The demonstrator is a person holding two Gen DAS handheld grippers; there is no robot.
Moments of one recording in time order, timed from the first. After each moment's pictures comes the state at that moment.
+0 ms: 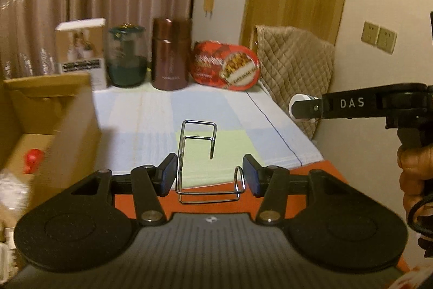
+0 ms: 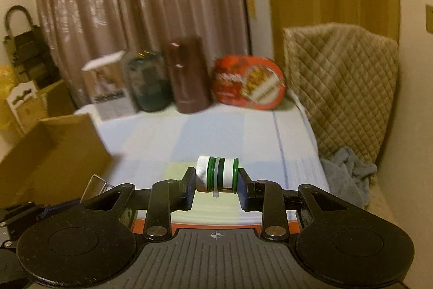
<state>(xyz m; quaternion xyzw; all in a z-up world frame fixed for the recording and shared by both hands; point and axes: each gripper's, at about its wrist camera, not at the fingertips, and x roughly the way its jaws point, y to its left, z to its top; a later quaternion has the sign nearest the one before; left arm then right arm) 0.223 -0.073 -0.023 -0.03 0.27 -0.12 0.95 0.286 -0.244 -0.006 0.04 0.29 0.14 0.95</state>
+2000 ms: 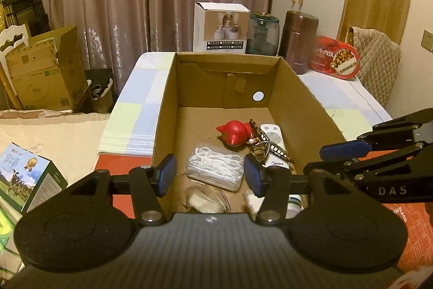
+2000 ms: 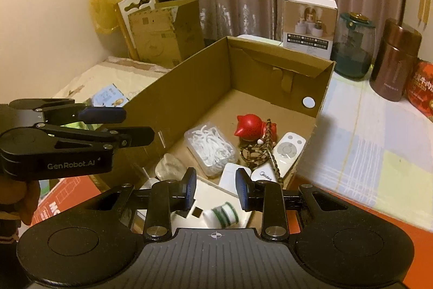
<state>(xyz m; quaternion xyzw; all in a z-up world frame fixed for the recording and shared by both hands) 0.178 0.201 -0.002 -0.01 0.33 -0.02 0.94 0.239 0.047 -0.033 -0.08 0.38 0.35 0.85</state>
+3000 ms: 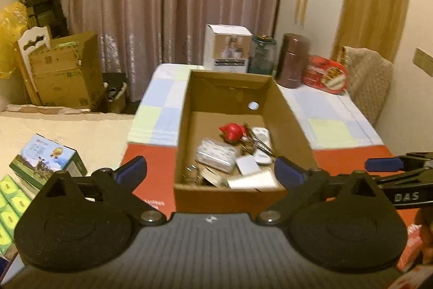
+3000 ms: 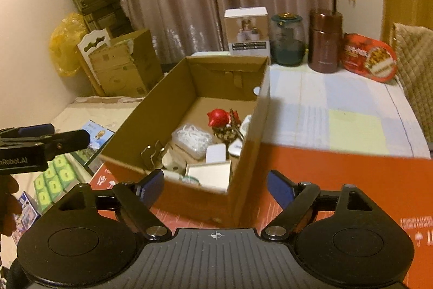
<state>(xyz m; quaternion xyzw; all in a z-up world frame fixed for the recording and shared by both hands) 0.071 0.198 0.070 -0.03 0.31 0.00 0.95 0.132 -0.004 0.025 0.01 0.37 0.23 0.90</state>
